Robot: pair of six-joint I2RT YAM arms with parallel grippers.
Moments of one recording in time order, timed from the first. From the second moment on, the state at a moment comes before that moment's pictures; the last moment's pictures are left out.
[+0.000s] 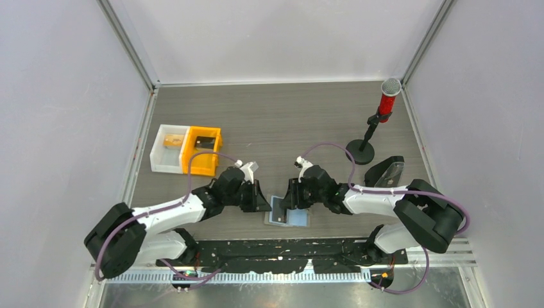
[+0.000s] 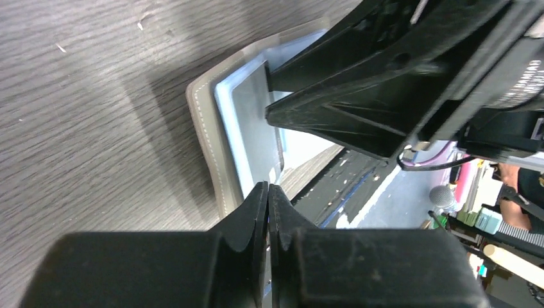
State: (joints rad) left arm -0.79 1.13 0.43 0.04 0.34 -0.84; right arm 0.84 1.40 0.47 0.21 -0.22 0.71
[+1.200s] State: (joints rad) left arm -0.81 1.33 0.41 0.14 0.27 -0.85; right arm 0.84 1.38 0.44 0.23 -0.21 0.76
